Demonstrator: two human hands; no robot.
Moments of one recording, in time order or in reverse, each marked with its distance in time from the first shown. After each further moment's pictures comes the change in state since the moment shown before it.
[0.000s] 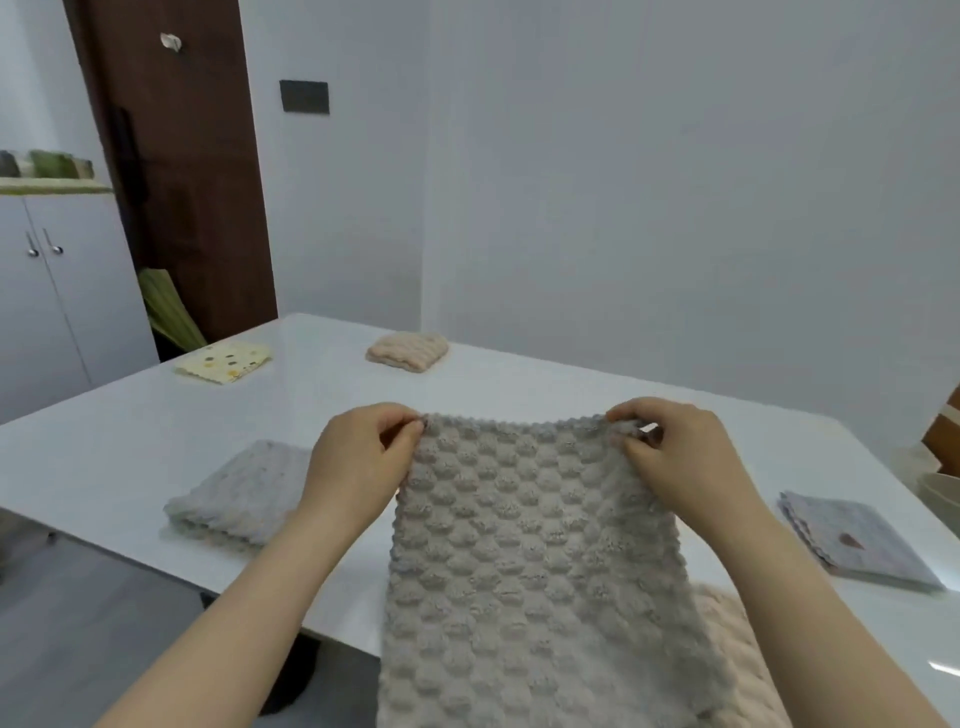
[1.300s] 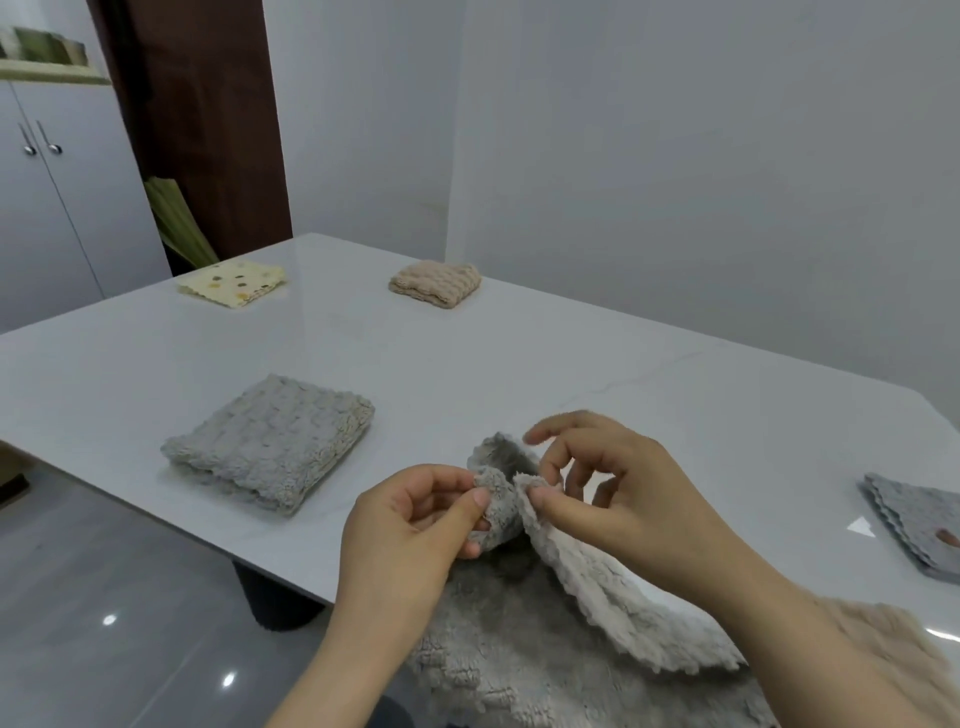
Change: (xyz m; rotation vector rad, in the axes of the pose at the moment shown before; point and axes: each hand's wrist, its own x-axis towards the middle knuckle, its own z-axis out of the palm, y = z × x) left_hand -0.066 -0.007 0.026 -0.721 0.003 -0.484; right_hand -0.030 -0.050 0.065 0.341 -0.469 -0.167
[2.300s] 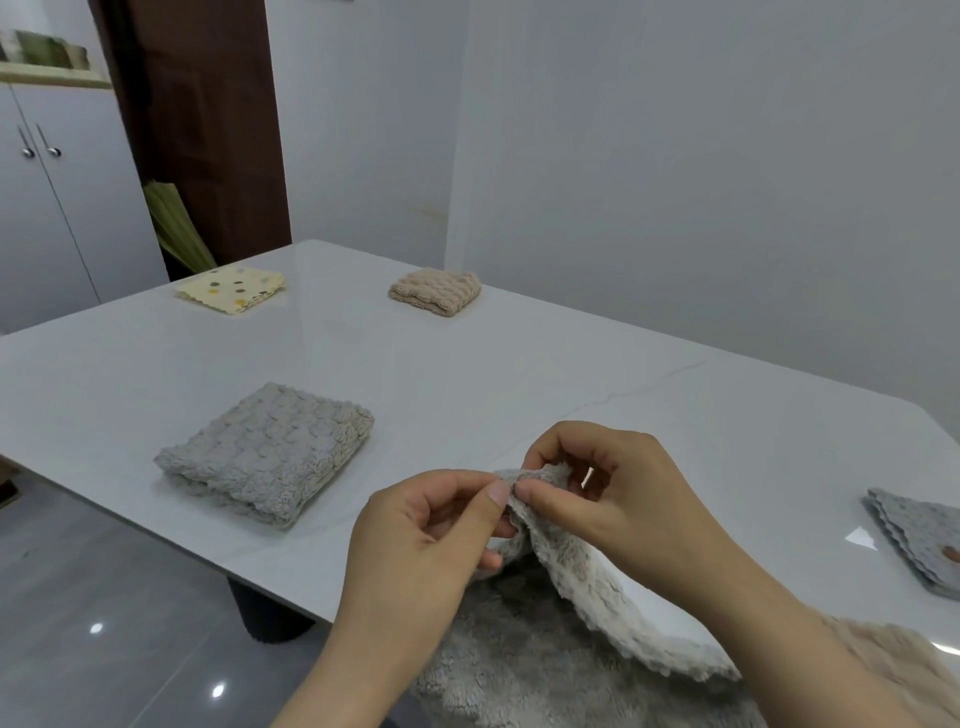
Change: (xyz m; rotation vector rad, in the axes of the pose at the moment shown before) left_hand -0.004 0.019 0.004 -0.017 -0.084 0.049; right_hand 0.013 -0.004 0.004 -0.046 0.058 -0.035
